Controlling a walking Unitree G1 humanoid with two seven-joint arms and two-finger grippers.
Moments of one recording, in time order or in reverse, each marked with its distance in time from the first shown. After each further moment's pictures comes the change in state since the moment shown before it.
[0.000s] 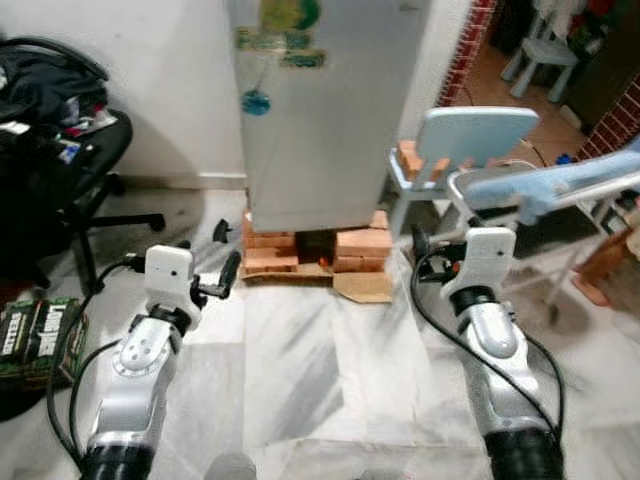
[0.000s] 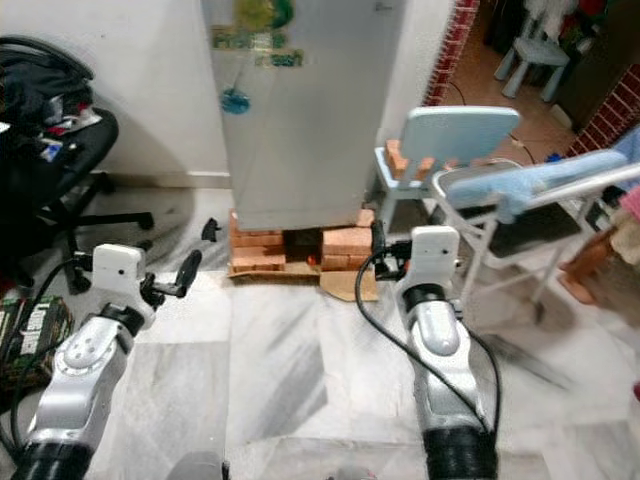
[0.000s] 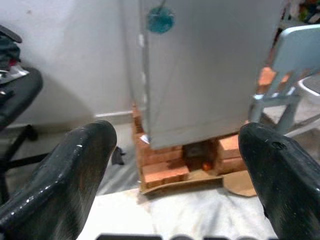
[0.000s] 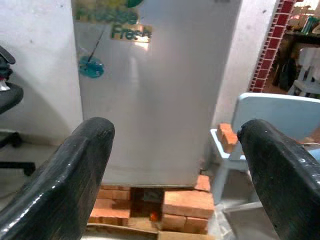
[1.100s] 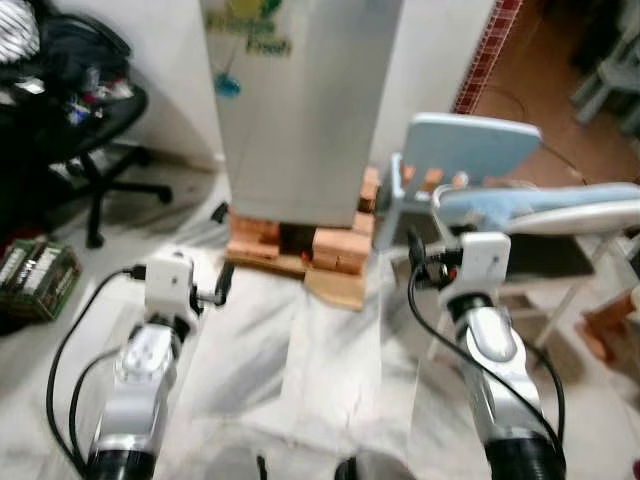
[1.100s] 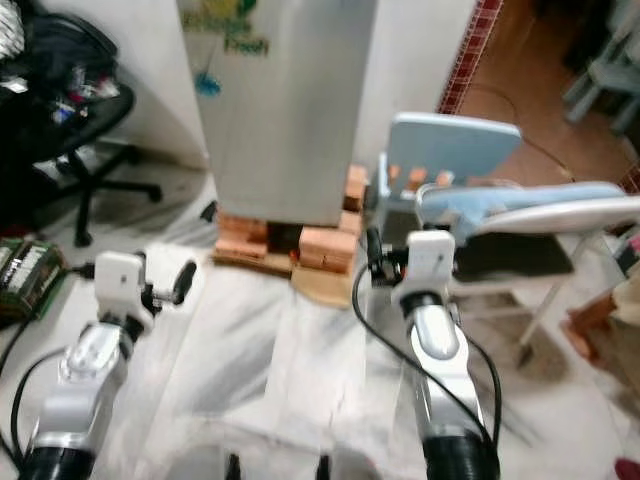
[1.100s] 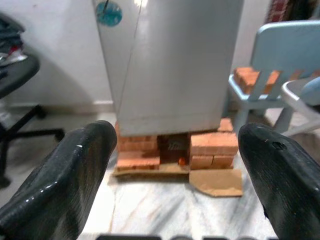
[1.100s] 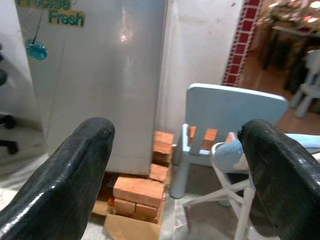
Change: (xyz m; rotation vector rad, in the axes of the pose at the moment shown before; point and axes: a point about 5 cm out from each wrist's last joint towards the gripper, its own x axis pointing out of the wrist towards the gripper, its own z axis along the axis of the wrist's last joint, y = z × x) left arm 0.004 -0.013 -0.003 0.006 0.031 0.010; right arm -0.011 -0.021 -0.005 -0.025 0.031 -0.060
